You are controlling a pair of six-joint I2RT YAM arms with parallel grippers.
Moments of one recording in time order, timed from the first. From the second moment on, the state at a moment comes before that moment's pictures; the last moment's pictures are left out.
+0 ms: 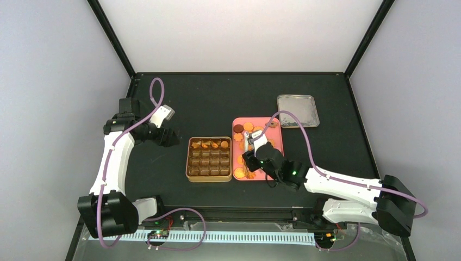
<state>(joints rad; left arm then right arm) 0.16 1.18 1.05 -0.98 0.63 0.55 1.07 1.13 0.62 -0.06 0.39 0.38</state>
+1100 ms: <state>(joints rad) 0.16 1.16 1.11 -1.02 0.63 0.55 1.11 1.08 0.54 -0.04 0.55 0.43</state>
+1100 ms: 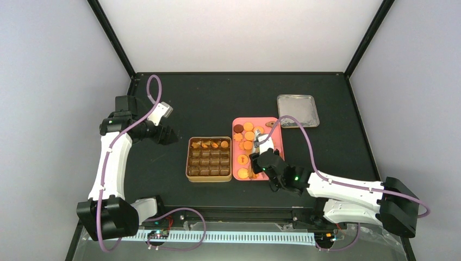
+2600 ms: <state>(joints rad) 0.16 1.14 1.11 -1.02 0.64 0.55 1.11 1.03 0.48 -0.03 0.71 0.47</state>
